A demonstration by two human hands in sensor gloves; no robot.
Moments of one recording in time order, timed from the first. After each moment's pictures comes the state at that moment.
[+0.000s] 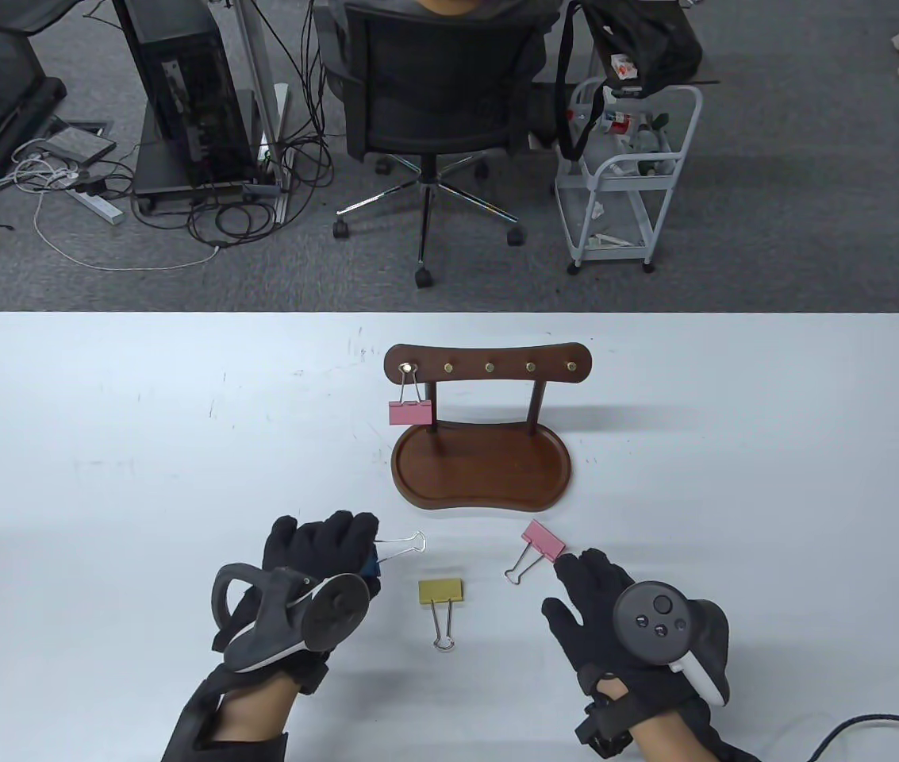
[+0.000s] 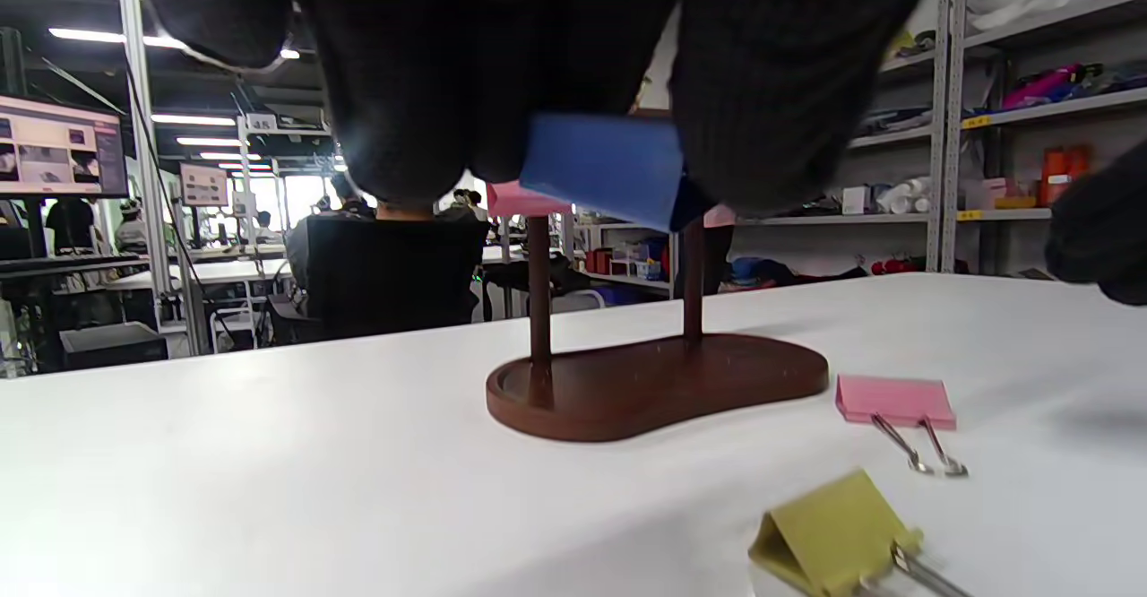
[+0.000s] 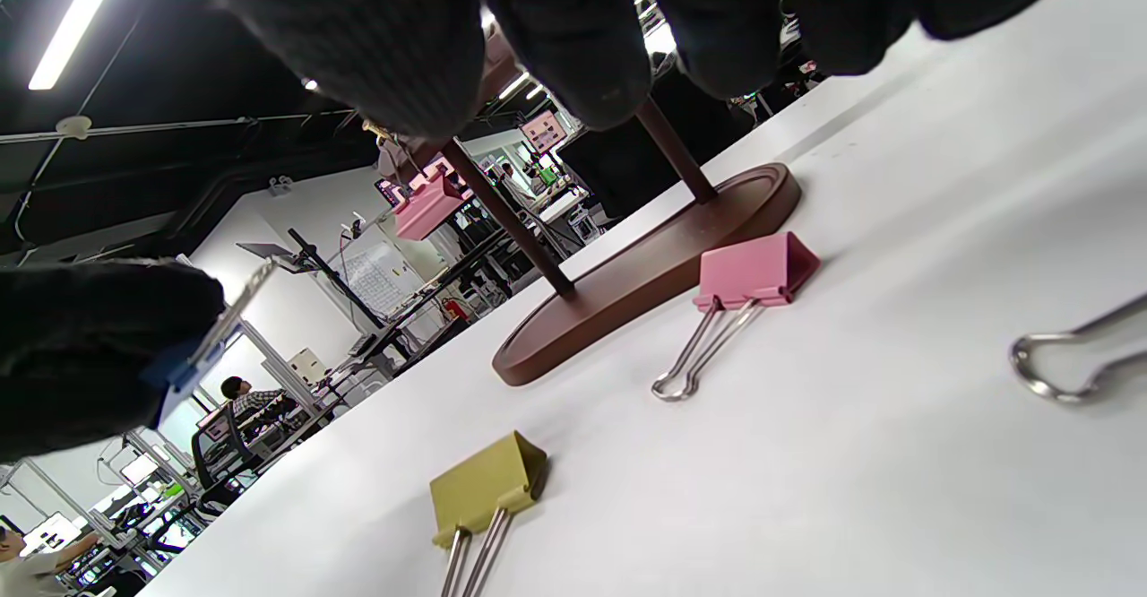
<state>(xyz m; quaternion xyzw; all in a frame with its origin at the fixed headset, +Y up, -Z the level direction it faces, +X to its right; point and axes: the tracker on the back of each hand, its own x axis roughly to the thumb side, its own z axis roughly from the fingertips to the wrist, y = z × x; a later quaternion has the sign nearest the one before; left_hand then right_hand) -0.159 -0.654 -0.245 0.08 -0.18 0.00 0.98 0.169 -0.708 -0.225 0.09 0.02 0.94 0.33</state>
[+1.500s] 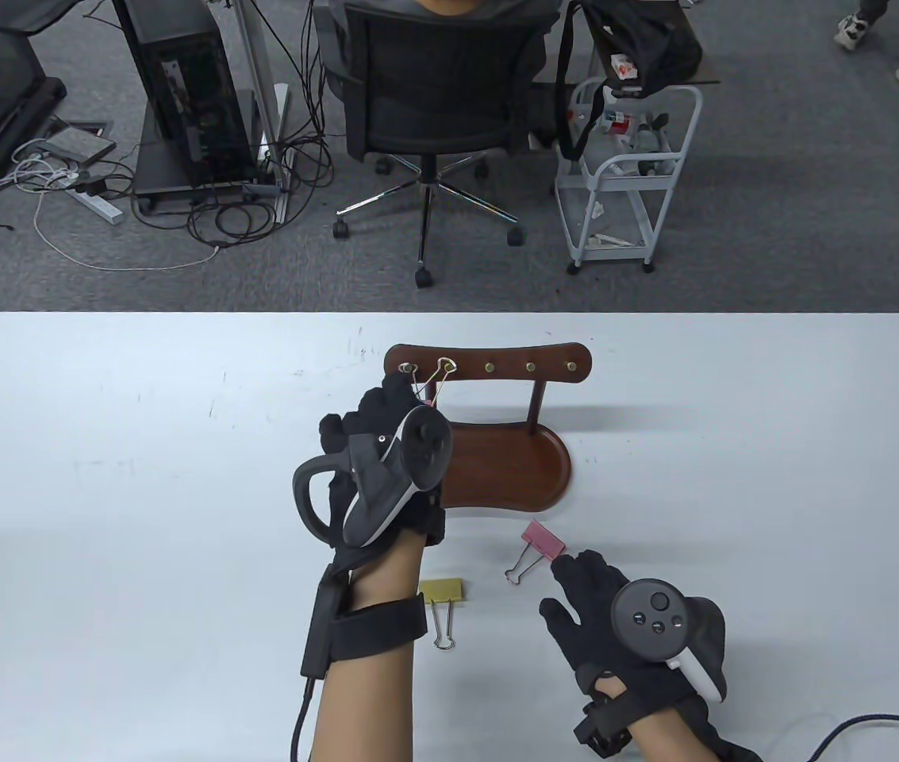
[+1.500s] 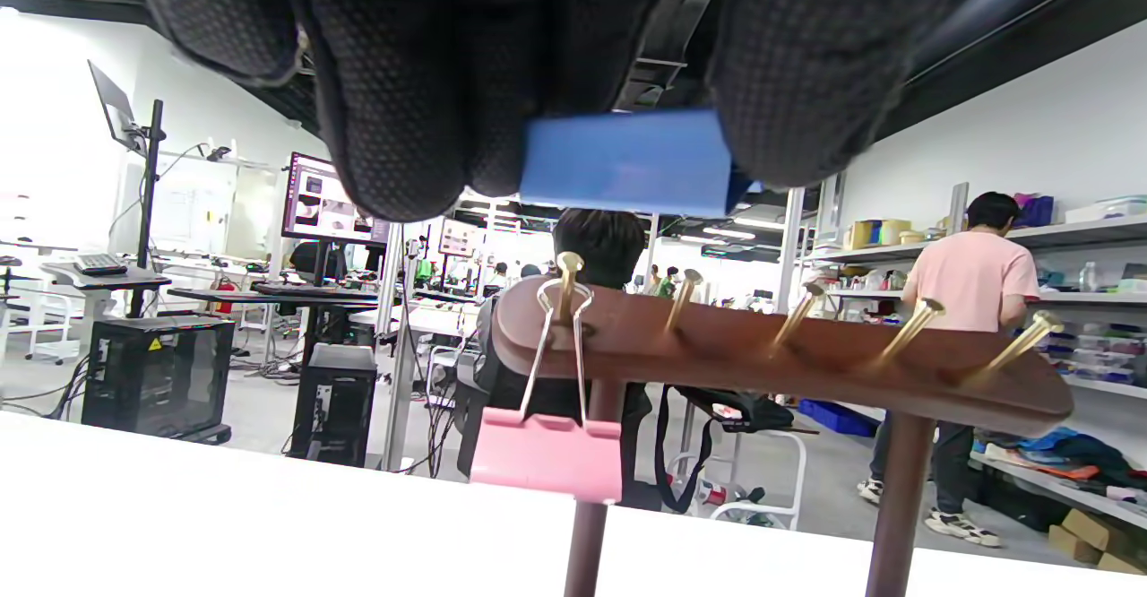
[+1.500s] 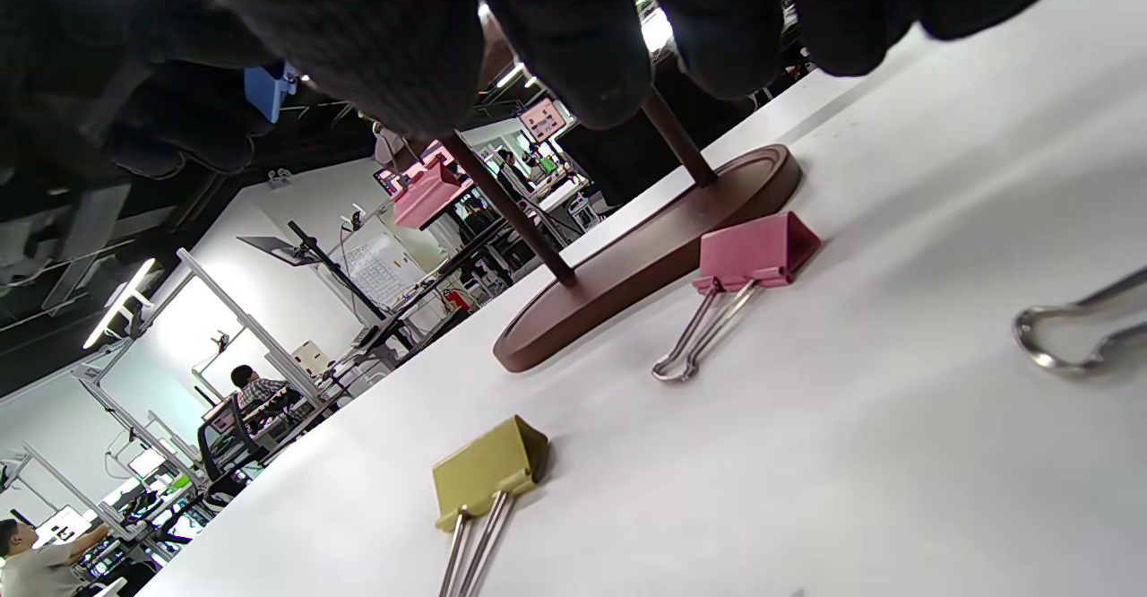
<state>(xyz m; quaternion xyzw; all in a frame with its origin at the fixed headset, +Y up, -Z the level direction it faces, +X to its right) -0.083 -0.577 -0.334 0.13 0.04 0.07 0.99 0.167 -0.710 -0.227 0.09 0.04 0.94 0.33</state>
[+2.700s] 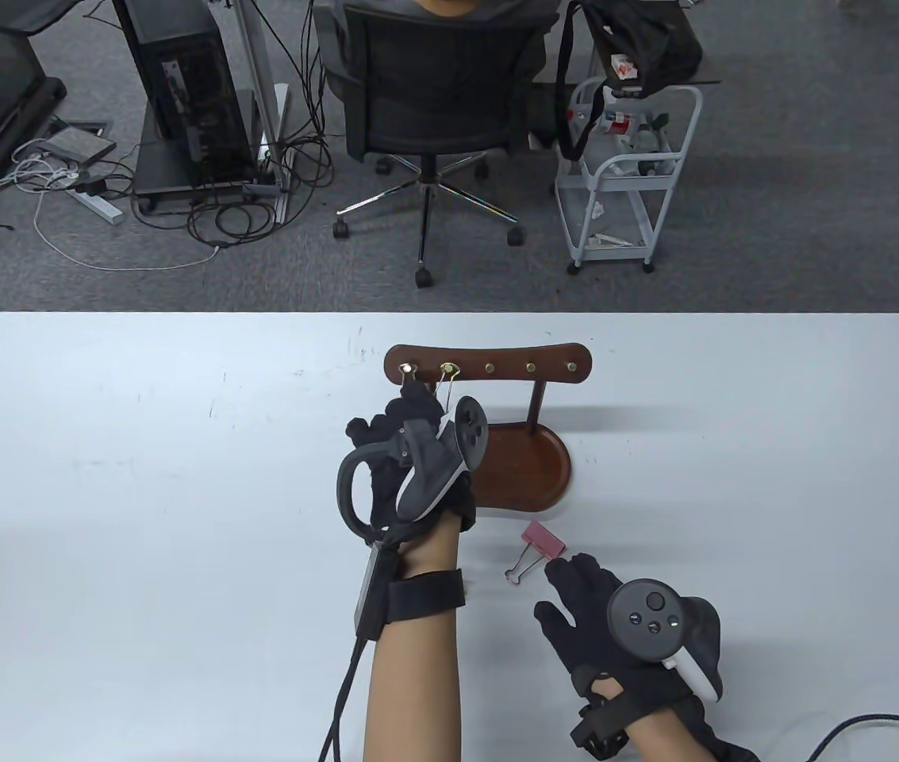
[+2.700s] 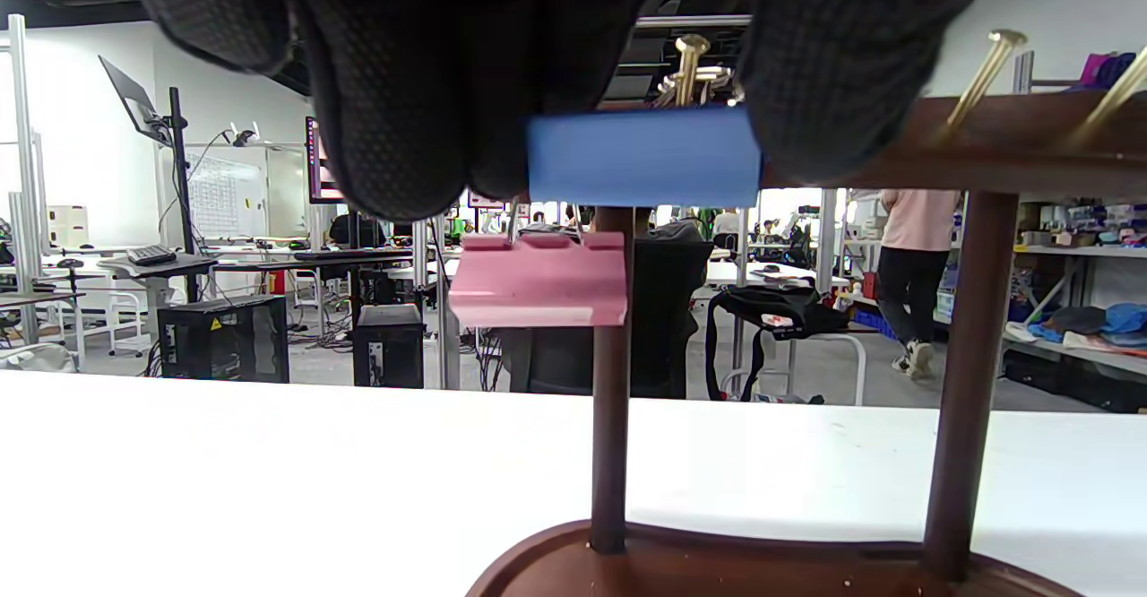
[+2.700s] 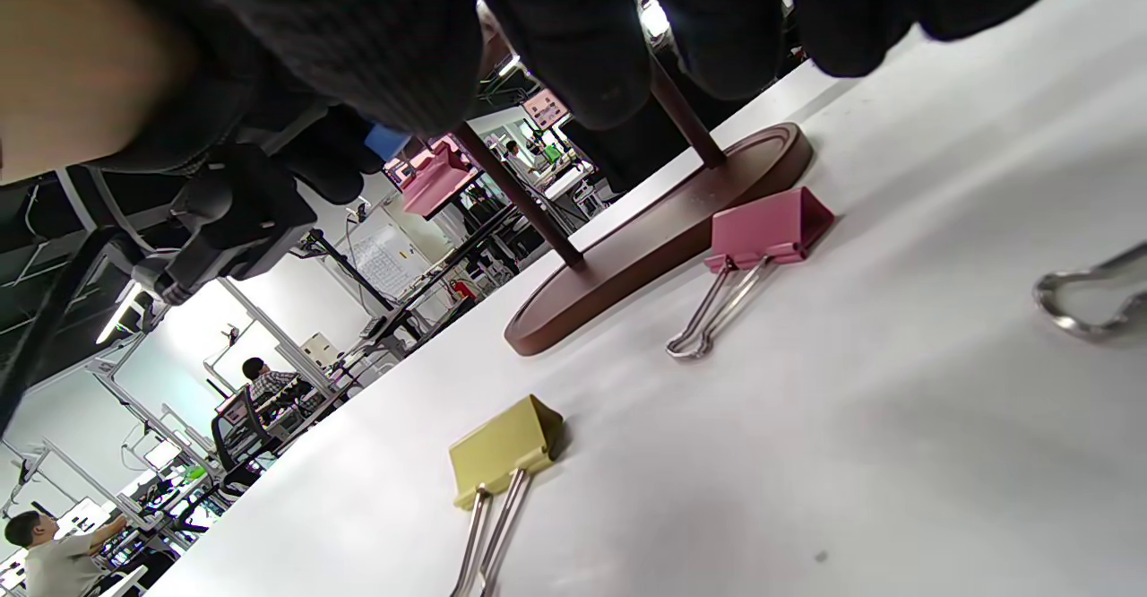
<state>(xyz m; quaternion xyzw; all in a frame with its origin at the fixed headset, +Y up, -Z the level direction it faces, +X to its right) -0.052 -0.623 -0.369 0.08 0.07 0.00 0.99 0.163 -0.713 -0.227 0.10 0.05 0.93 0.34</state>
